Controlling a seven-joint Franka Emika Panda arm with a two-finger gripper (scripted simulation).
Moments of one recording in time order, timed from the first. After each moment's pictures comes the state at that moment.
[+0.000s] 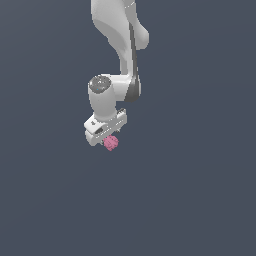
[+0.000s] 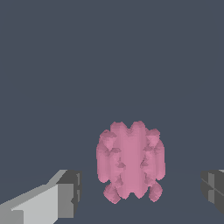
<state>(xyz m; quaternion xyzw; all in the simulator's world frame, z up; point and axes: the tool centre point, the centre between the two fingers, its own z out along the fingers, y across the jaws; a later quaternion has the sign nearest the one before) -0.051 -0.087 0.096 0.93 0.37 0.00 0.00</state>
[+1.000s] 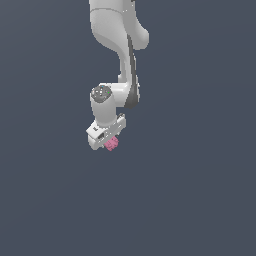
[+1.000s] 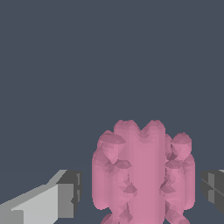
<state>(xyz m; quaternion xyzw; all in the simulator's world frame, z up) -0.055 -0.089 0.058 0.92 0.39 0.00 0.00</state>
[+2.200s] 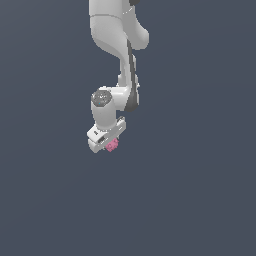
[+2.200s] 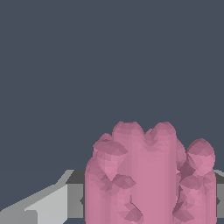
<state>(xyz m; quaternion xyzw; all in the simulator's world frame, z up) -0.048 -0.089 0.045 0.92 0.39 0.00 0.00</state>
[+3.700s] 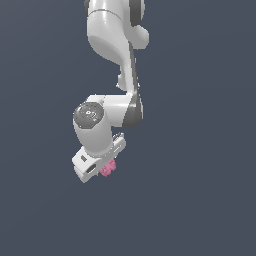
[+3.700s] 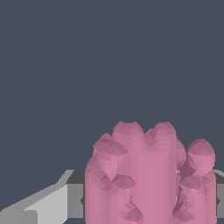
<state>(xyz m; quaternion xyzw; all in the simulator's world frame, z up) 0.095 -0.088 0.112 0.92 0.39 0.00 0.00</state>
